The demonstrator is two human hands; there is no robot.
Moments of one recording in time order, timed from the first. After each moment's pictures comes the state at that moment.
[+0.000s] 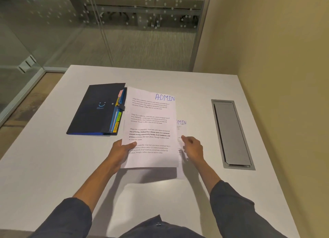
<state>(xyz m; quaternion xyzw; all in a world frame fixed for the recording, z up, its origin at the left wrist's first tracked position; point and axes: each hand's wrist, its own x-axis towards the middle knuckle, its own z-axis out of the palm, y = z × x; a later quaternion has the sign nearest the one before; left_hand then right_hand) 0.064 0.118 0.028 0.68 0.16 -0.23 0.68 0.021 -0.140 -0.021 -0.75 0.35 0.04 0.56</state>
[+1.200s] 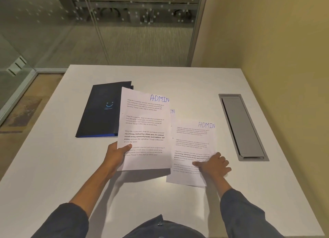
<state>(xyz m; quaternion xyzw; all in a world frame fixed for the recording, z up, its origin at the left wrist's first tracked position) 0.082 0.195 0.026 0.73 0.13 -0.21 0.64 -0.020 -0.113 -0.070 -0.83 0.51 0.17 0.15</state>
